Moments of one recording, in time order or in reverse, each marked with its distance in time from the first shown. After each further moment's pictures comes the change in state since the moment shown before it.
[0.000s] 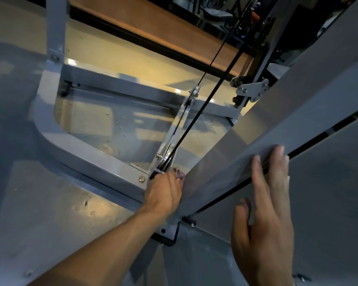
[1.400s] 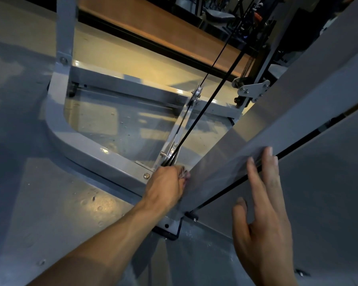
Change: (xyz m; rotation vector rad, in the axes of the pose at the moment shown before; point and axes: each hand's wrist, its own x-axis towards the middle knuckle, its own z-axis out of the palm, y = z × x) left_hand -0.012 0.000 -0.024 0.039 0.067 0.137; right_hand -0.007 -0.004 -0.012 0.034 -0.082 0.017
